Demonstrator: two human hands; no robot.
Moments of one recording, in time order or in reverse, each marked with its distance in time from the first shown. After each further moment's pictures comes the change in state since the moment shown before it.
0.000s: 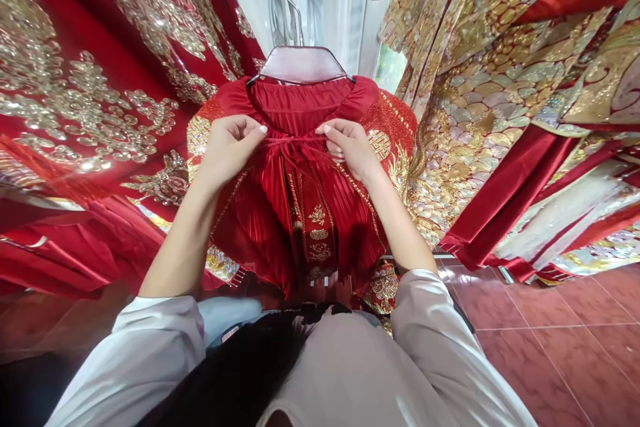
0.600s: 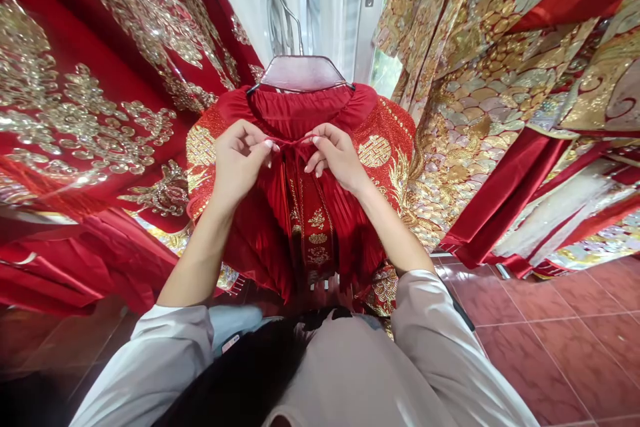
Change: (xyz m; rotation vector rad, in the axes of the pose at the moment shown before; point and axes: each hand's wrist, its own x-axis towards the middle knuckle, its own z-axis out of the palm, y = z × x) left_hand -0.005 -0.015 0.017 -0.053 0.083 0.152; right_hand 0.001 0.001 0.029 -0.086 0.031 0.045
